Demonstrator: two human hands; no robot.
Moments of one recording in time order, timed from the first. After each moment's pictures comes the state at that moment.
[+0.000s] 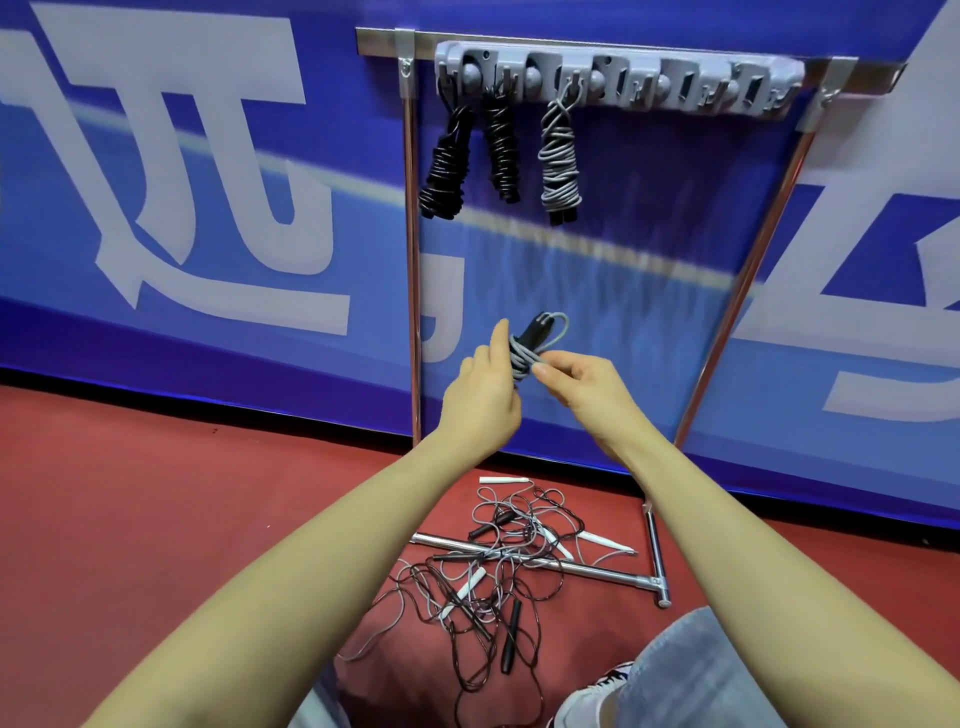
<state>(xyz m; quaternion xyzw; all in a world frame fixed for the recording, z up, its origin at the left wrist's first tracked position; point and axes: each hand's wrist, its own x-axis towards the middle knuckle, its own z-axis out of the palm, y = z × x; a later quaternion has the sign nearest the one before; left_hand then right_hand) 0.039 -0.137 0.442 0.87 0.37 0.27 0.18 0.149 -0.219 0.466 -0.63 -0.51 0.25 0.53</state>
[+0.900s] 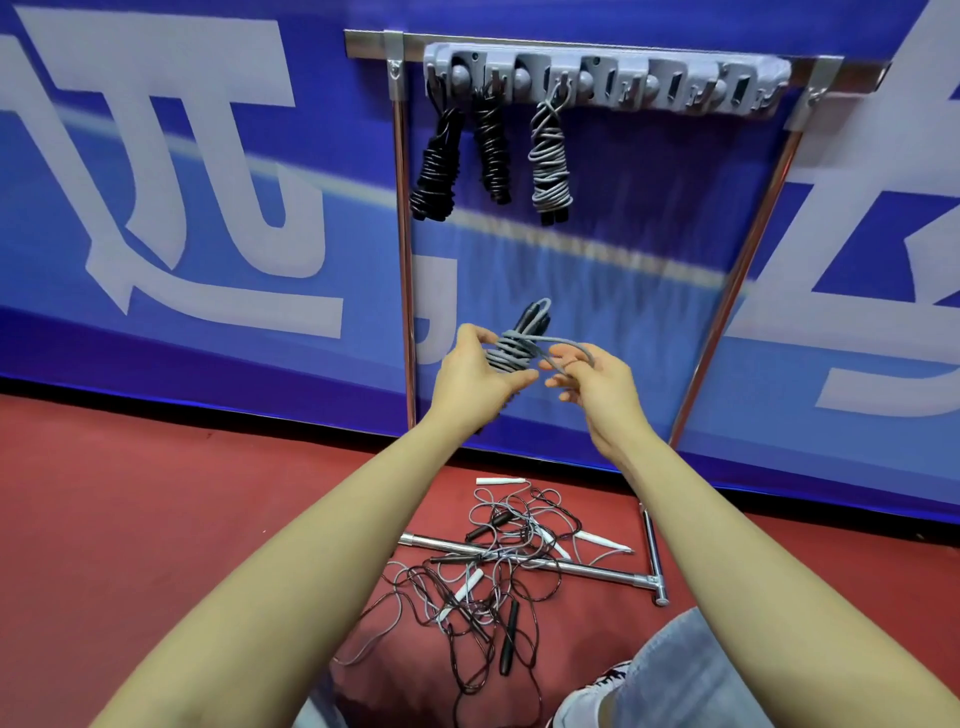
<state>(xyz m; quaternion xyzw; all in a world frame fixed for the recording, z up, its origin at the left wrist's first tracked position) 0.042 -0.132 0.461 0.73 0.38 0.34 0.46 0.164 -0.210 0.454 -0.61 -0.33 0.28 0.66</state>
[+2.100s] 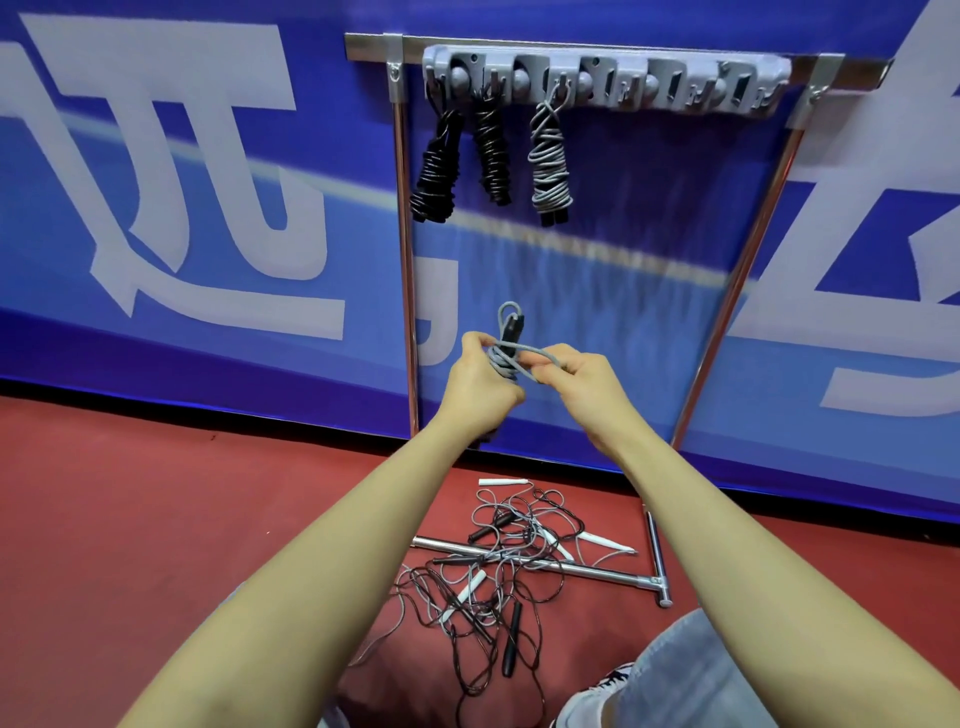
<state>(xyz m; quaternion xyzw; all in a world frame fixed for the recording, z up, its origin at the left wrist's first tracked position) 0.048 -0.132 0.456 0.75 0.39 0.30 0.44 0.157 -0.207 0.459 -0.62 -0.46 0.27 0.58</state>
